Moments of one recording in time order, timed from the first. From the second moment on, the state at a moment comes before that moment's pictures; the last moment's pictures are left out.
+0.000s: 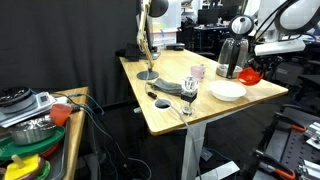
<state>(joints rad) -0.30 -0.17 -0.20 -2.78 -0.51 2.56 0.97</state>
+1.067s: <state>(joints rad) -0.30 -0.08 -0.21 -2.78 -0.46 2.57 0.97</state>
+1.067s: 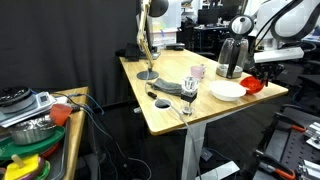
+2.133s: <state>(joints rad) -0.30 -0.01 -0.23 -2.78 -0.46 2.62 0.97</state>
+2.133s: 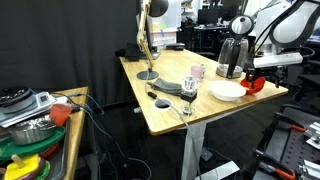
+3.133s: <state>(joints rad) -0.30 0.04 -0.31 -2.77 -0.50 2.67 0.95</state>
